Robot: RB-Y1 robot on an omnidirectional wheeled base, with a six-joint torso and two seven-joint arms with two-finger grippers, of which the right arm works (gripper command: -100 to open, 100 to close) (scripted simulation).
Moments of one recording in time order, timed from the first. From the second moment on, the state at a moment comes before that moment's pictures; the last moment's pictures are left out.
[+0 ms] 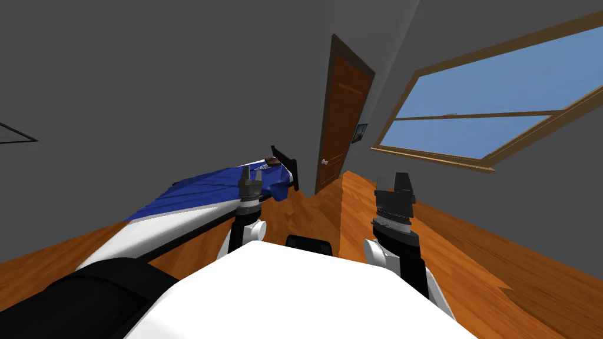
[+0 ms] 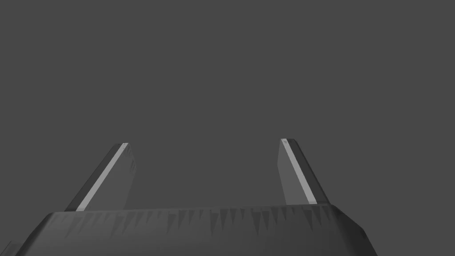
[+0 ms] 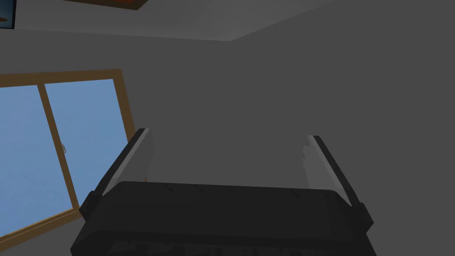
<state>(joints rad) 0.54 0.04 -0.02 -2.31 0.09 -0.55 0.14</state>
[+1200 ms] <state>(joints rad) 0.44 -0.02 0.03 -2.08 0.15 -0.60 0.28</state>
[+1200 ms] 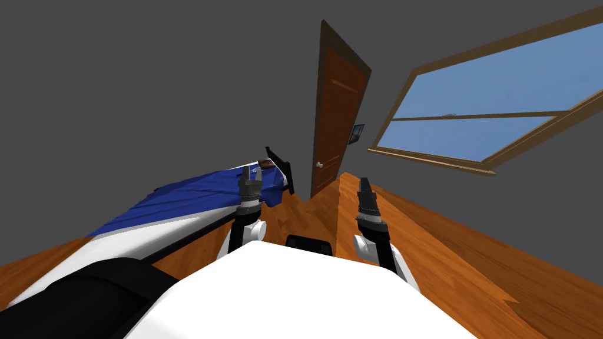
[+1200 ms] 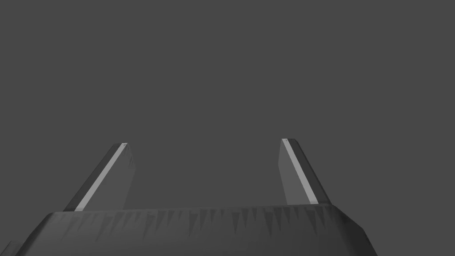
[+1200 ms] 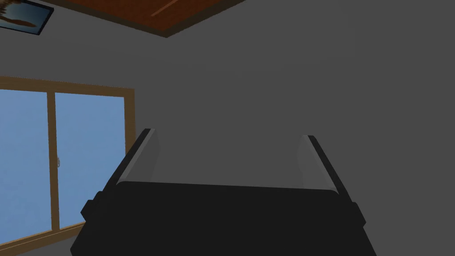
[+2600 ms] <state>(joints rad) 0.28 -0.06 0.10 -1.69 0.24 -0.67 0.50</state>
